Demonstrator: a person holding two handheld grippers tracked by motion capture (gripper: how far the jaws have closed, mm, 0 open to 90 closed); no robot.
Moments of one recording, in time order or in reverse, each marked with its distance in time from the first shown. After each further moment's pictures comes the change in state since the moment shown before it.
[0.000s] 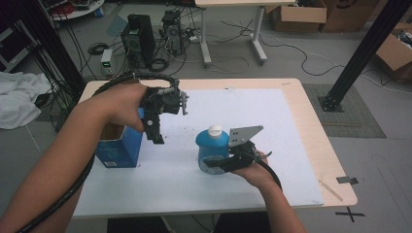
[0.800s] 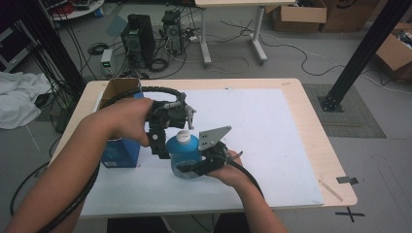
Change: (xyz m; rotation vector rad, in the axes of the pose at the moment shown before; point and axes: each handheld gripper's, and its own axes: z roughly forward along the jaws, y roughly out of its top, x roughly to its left) left arm -0.022 0.012 0.012 -0.046 -0.067 0.048; right arm 0.012 0.031 0.064 -0.016 0.119 -0.064
